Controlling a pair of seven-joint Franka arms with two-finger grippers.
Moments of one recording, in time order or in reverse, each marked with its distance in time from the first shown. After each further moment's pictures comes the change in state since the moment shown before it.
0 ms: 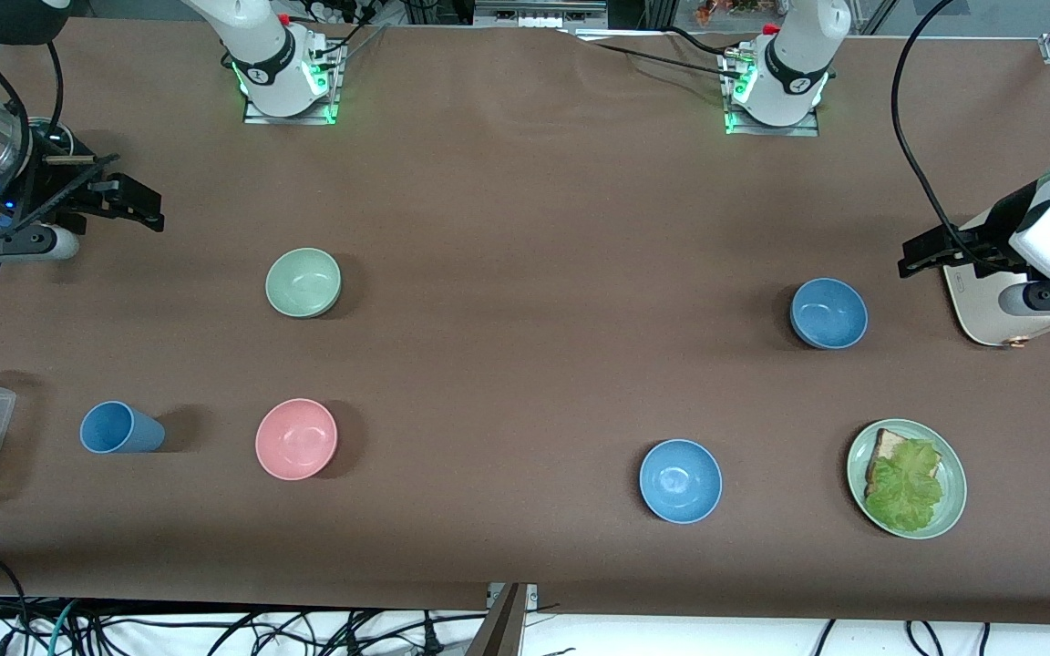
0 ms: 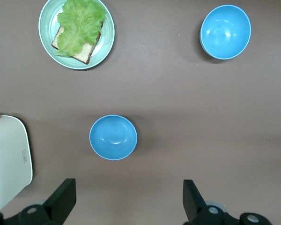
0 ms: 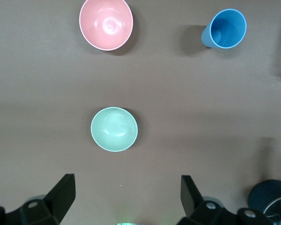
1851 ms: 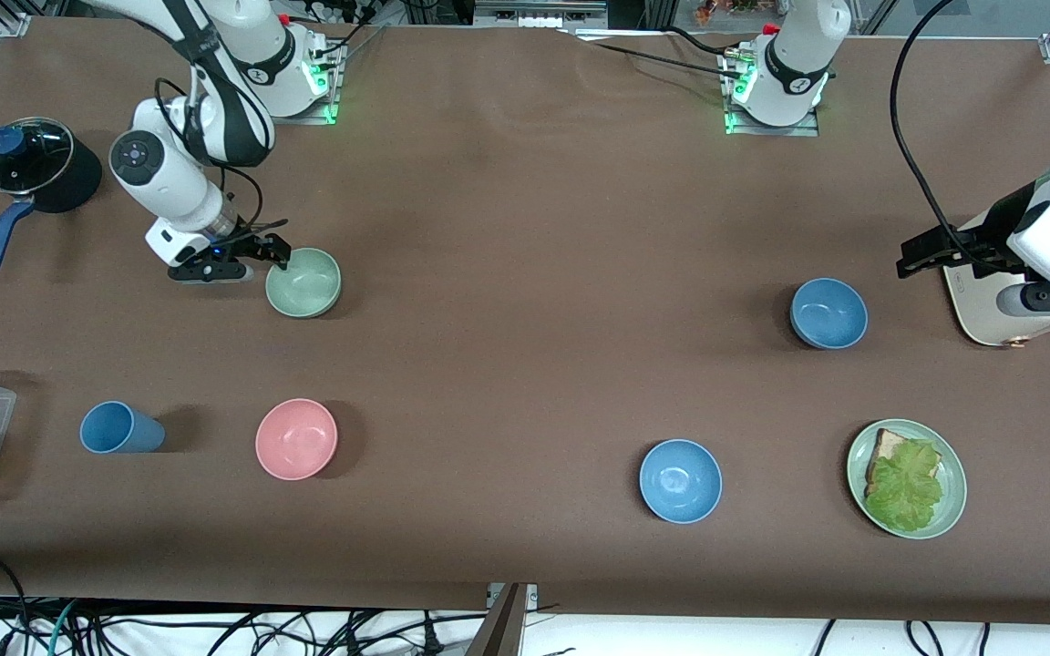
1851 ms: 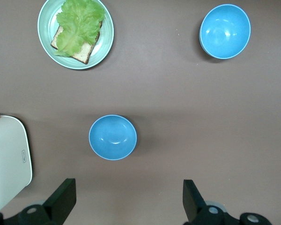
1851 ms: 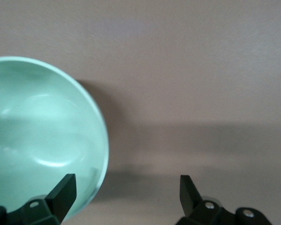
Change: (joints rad) left arm 0.000 0.002 -0.002 0.001 0.000 0.000 0.000; right arm -0.003 0.090 -0.006 -1.023 0.000 1.213 0.005
